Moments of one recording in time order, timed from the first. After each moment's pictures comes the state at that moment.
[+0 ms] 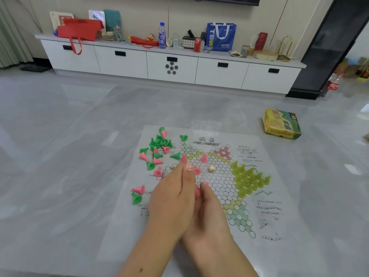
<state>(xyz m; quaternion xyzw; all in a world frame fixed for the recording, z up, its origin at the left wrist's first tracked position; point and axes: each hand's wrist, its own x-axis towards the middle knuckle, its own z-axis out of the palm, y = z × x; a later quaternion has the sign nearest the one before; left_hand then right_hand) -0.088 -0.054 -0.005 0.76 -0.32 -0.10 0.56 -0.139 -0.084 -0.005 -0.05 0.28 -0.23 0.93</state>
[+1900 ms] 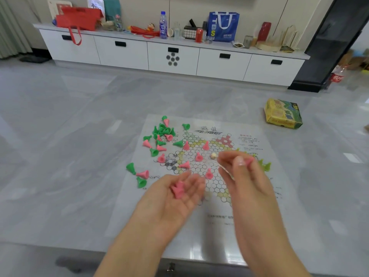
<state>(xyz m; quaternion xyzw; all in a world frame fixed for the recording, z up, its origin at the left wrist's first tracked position) -0.093 -0.024 0.010 0.37 0.09 -0.51 0.77 -0.189 -0.088 0.028 -0.59 0.33 -0.39 0.63</state>
